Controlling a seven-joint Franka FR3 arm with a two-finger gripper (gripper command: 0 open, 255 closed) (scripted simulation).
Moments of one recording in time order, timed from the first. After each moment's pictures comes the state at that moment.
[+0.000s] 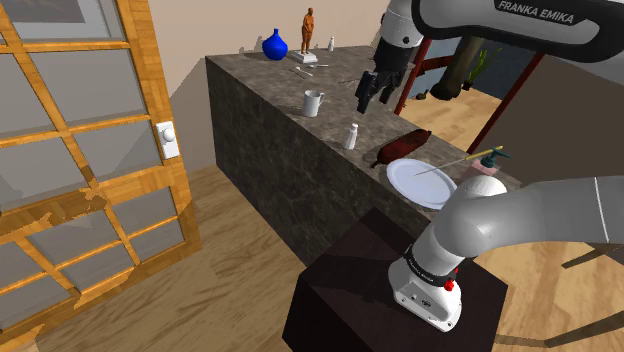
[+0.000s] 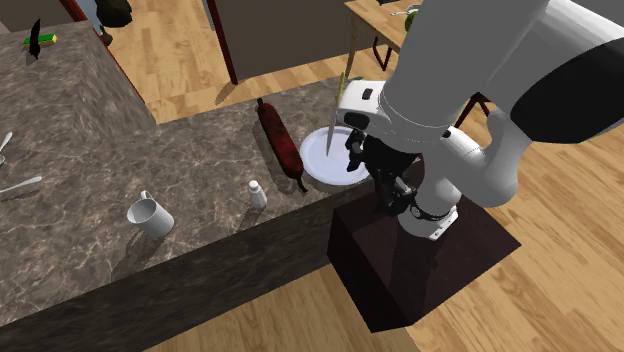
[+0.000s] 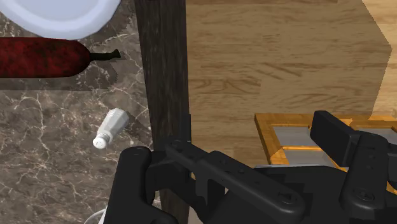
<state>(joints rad) -0.01 -0.79 0.04 -2.36 -0.07 1.65 0.09</state>
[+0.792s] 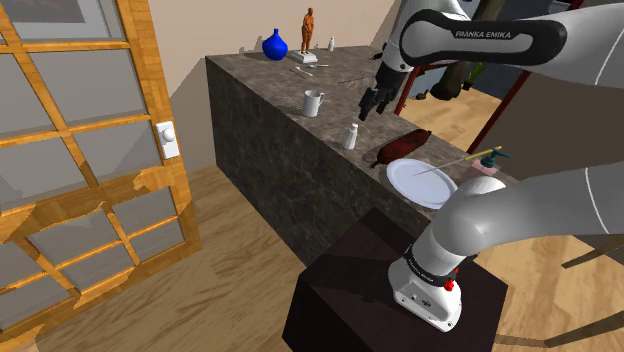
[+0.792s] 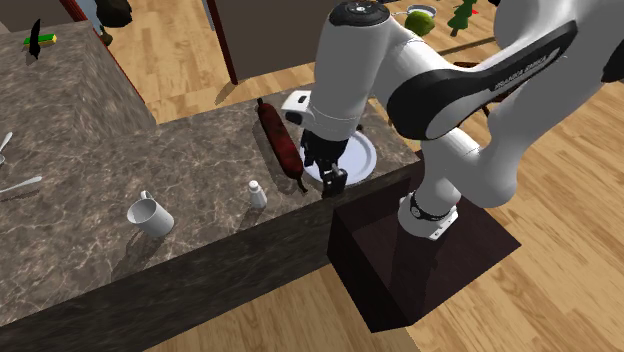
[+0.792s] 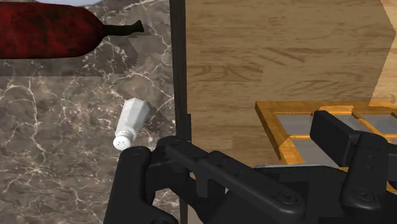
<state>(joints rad) -0.06 -0.68 -0.20 -2.48 -0.13 1.95 -0.13</state>
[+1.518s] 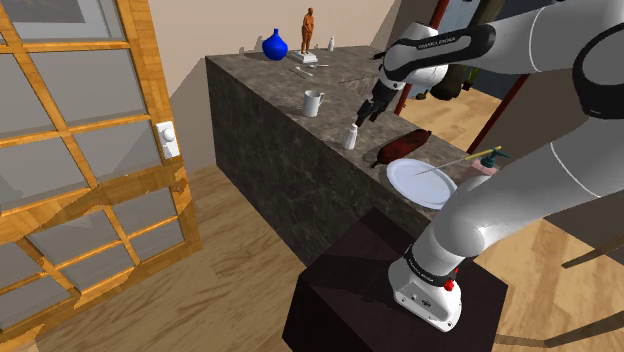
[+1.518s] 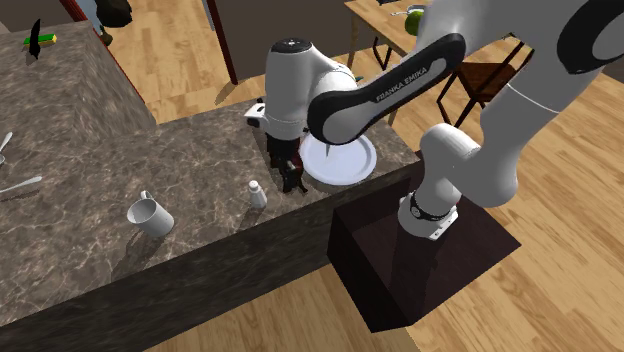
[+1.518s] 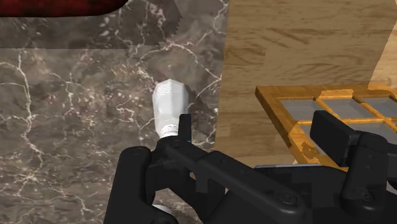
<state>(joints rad) -0.02 -0.36 -0.48 -2.43 -0.02 2.26 -0.43</state>
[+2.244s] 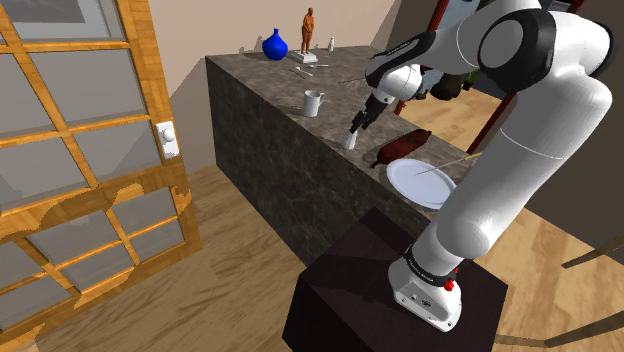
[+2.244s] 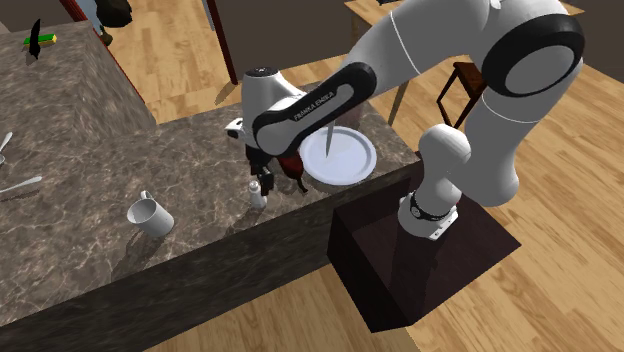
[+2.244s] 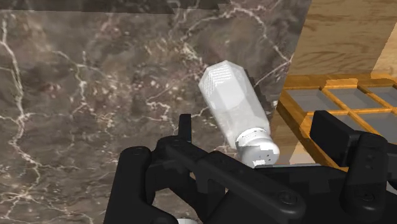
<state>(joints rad) 0.05 0.02 -0.65 -2.28 0.37 2.40 -0.84</state>
